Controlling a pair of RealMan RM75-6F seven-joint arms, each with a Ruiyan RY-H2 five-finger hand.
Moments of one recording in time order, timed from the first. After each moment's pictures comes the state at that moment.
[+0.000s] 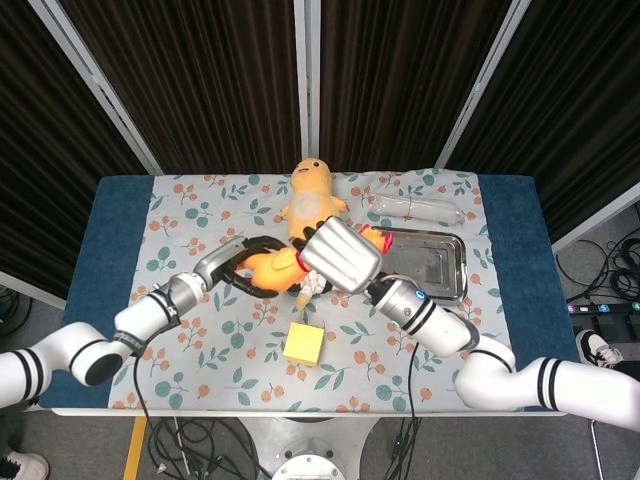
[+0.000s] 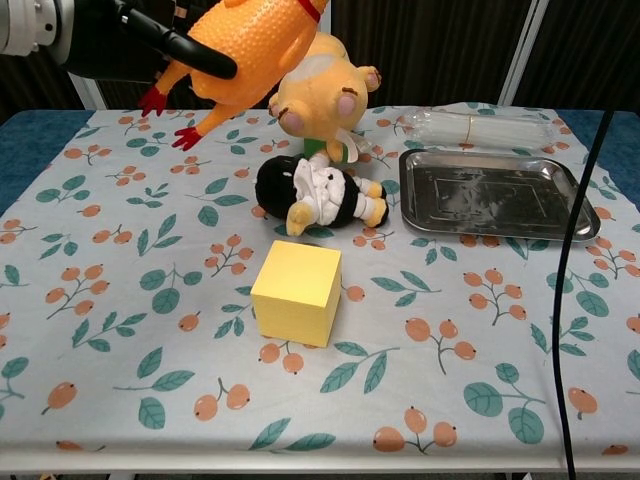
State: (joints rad) left arm -0.97 -1.14 -0.21 -1.67 1.17 0.52 -1.07; right arm 1.03 -1.25 0.31 -1.74 -1.36 0.92 -0.76
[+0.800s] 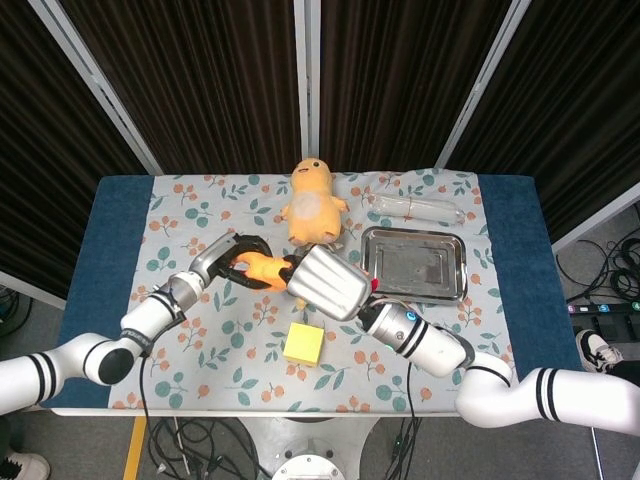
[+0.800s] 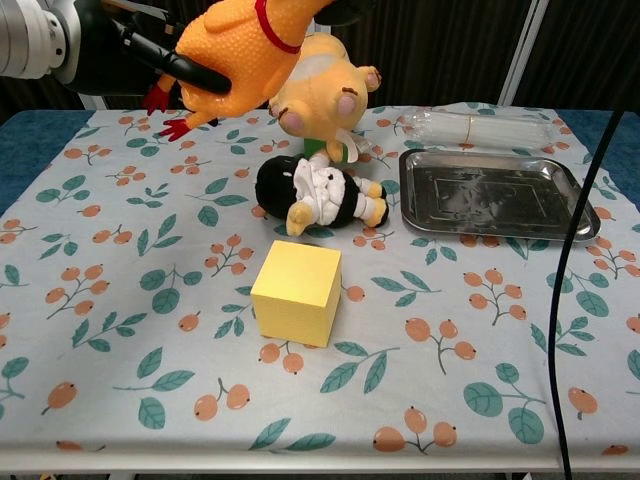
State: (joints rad) left arm -0.92 -1.22 -0.27 -1.64 0.91 0.54 -0.82; right arm 1.05 -1.25 0.25 -1.84 -1.41 0.94 -0.78
